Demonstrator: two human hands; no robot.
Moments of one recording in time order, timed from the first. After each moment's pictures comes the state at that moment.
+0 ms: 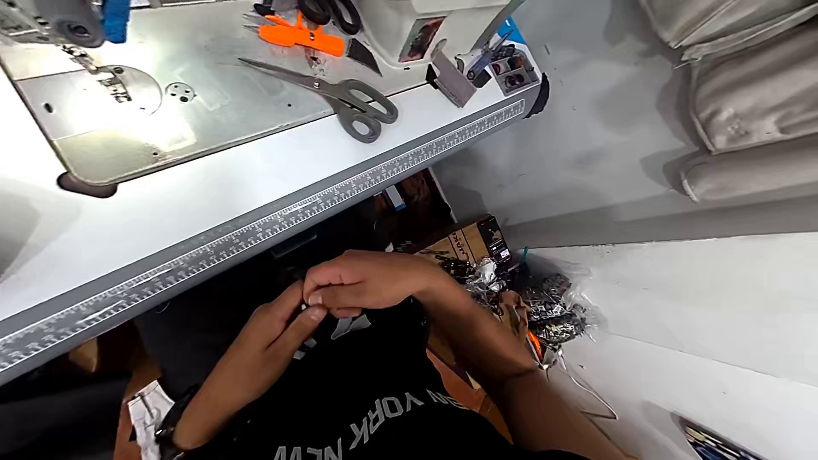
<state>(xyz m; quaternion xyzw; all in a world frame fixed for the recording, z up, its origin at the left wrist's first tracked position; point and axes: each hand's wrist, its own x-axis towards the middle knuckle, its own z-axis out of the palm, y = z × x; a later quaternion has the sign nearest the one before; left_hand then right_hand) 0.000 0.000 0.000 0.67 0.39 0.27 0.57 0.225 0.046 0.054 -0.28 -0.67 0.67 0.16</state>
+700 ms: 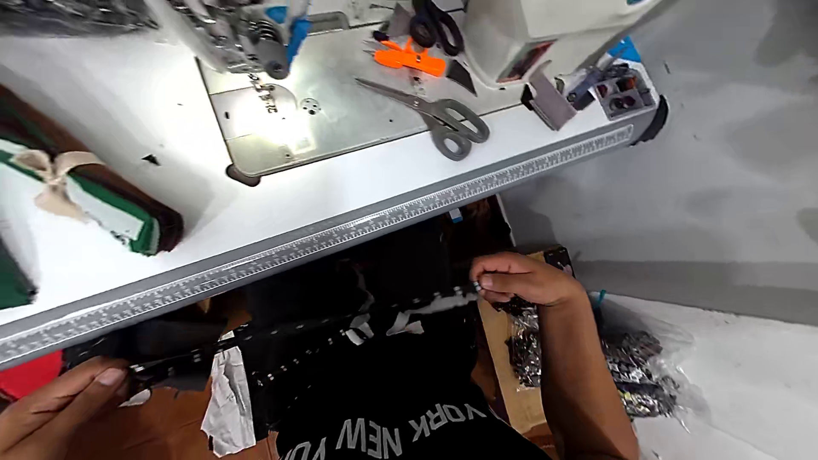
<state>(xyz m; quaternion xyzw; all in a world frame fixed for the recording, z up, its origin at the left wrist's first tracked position) -0.197 -0.043 0.091 0.52 0.64 0.25 0.51 0.345 0.036 0.025 -0.32 -0.55 0.75 0.18</state>
